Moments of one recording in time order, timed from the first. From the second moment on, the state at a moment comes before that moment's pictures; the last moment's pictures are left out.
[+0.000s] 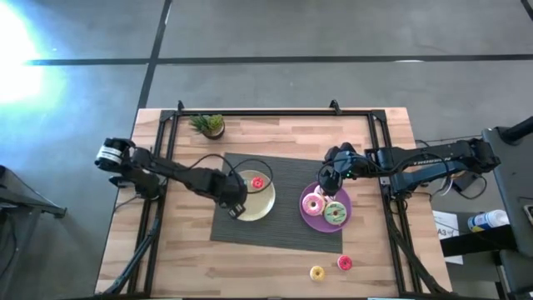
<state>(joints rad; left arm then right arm) -0.16 1.55 0.93 -0.65 -0.18 -0.79 0.02 1.07 0.74 -0.54 0.32 0.52</state>
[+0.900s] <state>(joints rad) -0.36 1.50 1.16 -0.67 -0.23 -0.68 0.67 1.11 0.69 -0.61 -0.18 1.00</state>
